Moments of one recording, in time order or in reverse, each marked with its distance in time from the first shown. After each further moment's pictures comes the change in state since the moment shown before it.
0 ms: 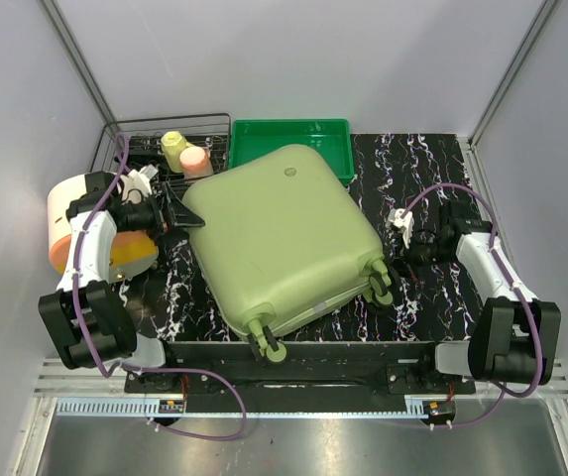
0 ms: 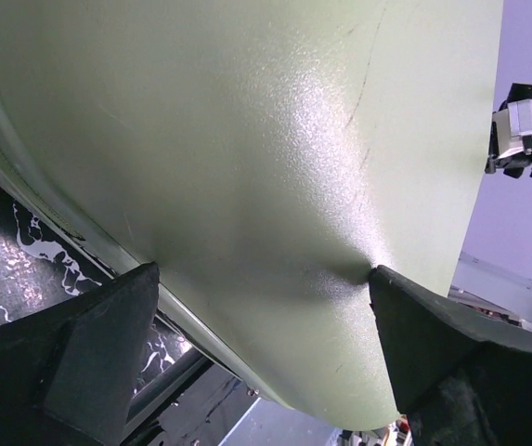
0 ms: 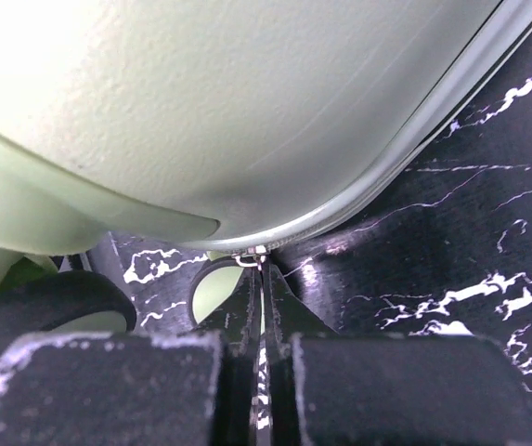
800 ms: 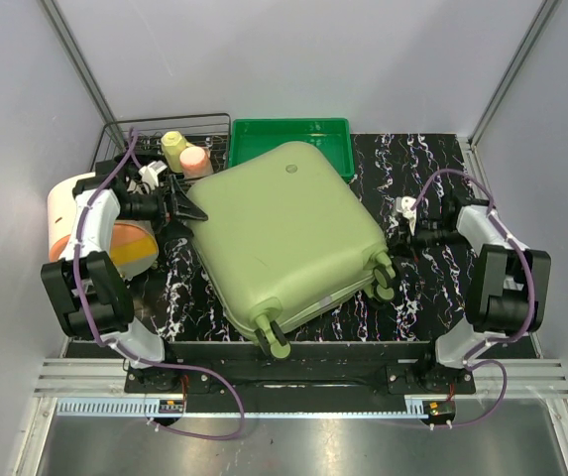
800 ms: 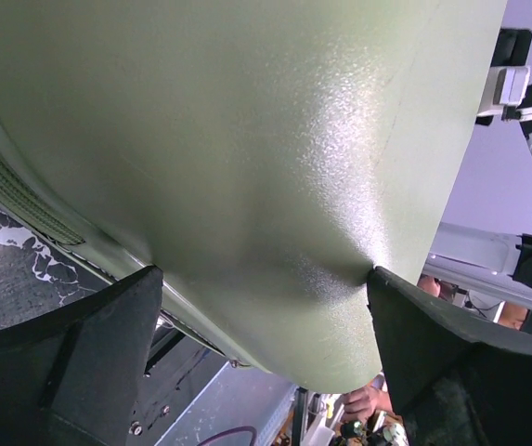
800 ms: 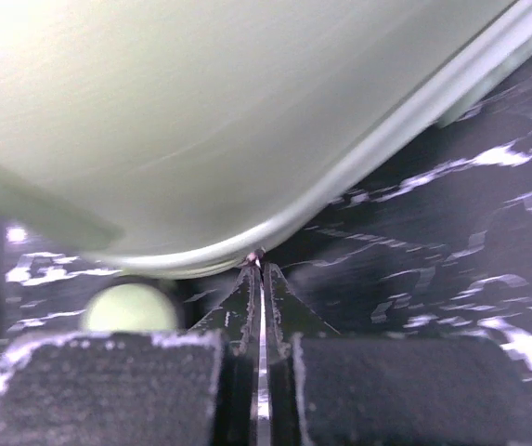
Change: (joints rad) left arm -0.039 0.177 0.156 -0.164 0.016 0.030; right arm -0.073 0.279 0.146 -0.092 -0.150 -0.426
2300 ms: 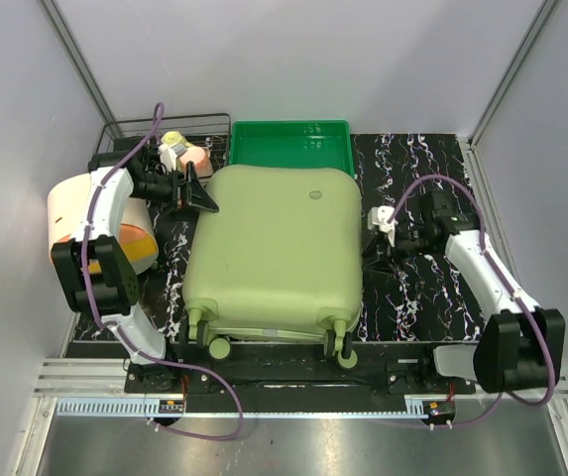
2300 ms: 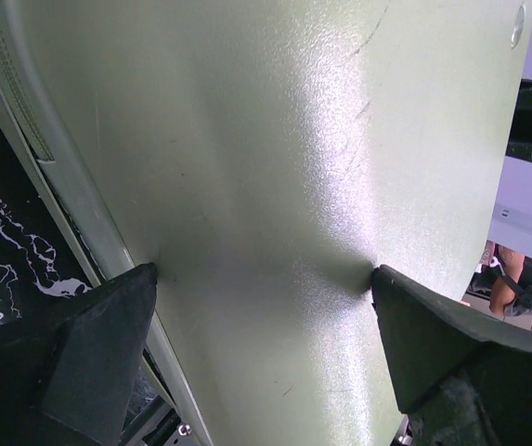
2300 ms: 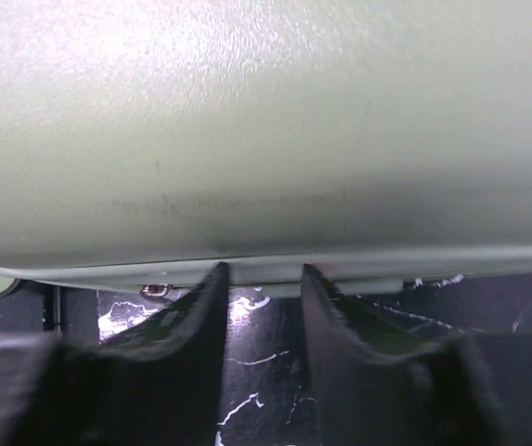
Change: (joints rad) left arm -0.113 0.143 0.243 -0.093 -0.065 0.157; right arm 0.264 -0.286 -0.058 0.145 0.057 0.284
